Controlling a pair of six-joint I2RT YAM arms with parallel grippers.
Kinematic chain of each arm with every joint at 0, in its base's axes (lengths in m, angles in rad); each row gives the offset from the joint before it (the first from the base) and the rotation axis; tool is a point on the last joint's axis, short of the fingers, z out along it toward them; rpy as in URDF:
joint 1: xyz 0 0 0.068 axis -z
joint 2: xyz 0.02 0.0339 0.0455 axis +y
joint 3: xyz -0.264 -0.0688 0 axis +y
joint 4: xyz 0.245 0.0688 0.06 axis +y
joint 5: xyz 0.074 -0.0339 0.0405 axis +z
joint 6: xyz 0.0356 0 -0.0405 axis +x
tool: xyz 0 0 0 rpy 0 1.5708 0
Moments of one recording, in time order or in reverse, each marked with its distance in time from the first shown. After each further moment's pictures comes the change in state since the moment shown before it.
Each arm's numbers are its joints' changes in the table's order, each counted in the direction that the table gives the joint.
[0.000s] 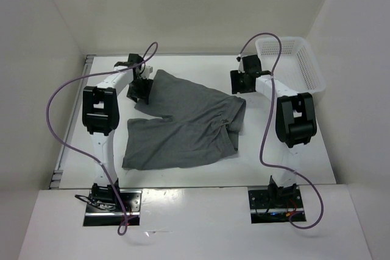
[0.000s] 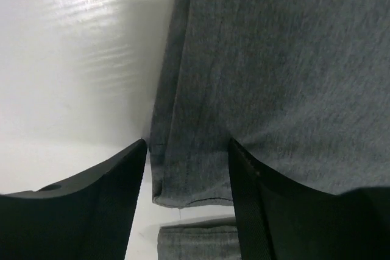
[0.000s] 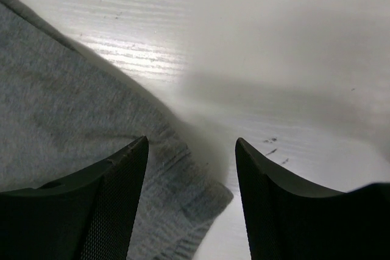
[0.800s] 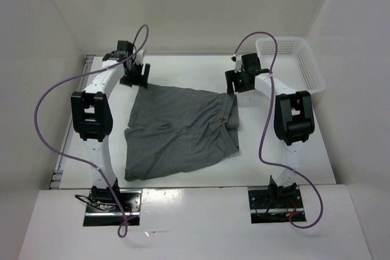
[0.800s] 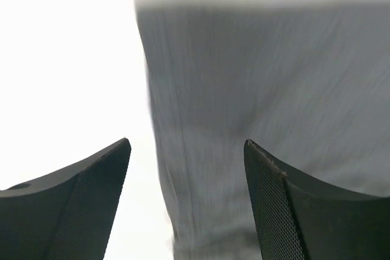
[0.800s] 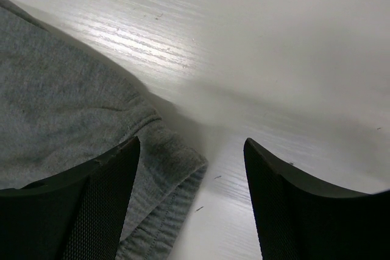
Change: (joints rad) left arm -0.030 -0.177 0.061 -0.038 -0.051 0.000; right arm 0.004 0.055 -0.058 0.019 0.132 -0.106
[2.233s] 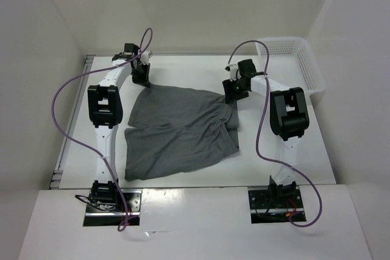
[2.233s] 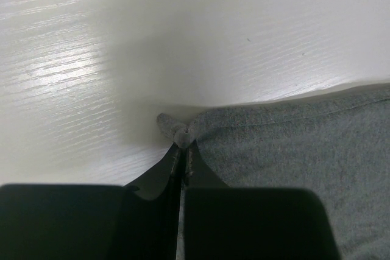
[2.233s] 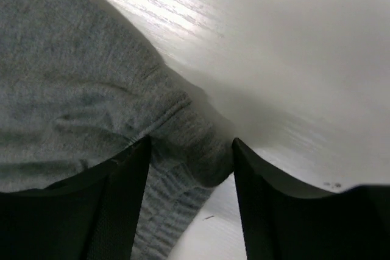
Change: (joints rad) left arm -0.018 0.408 -0.423 -0.018 -0.177 0.000; right arm -0.010 0.081 -0.005 0.066 0.101 -0.100
